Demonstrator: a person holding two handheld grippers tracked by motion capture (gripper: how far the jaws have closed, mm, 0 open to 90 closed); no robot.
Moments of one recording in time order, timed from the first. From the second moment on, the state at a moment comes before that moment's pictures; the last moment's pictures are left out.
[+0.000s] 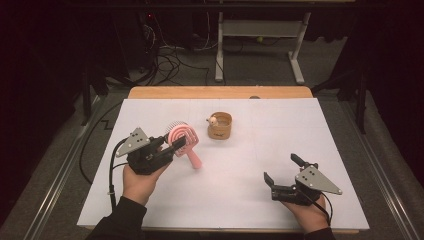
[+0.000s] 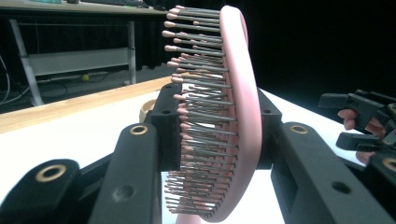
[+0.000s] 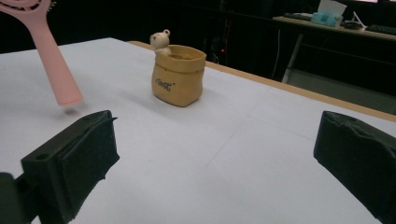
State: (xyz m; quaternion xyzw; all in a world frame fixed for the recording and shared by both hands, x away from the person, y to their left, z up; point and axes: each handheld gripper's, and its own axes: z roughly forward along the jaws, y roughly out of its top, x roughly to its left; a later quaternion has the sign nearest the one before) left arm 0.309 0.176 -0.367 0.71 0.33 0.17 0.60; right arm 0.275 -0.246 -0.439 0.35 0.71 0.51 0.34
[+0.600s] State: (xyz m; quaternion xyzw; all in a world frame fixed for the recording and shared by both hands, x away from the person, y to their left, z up) left arm 0.308 0.192 -0.368 0.70 0.35 0.18 0.60; right arm 0.266 -0.279 -0.447 0.38 0.69 0.50 0.35
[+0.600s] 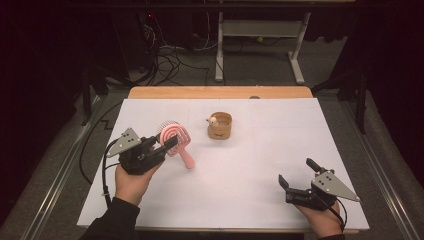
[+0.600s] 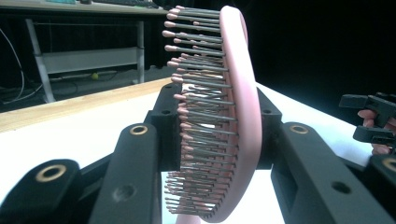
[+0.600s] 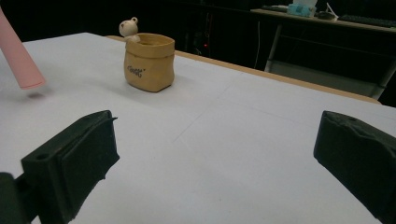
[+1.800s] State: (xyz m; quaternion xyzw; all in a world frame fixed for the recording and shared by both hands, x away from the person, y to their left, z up) left arm 0.329 0.163 -0.330 0.68 0.34 0.18 0.62; right arm 0.267 -0.277 -0.446 0.36 0.69 0.52 0.35
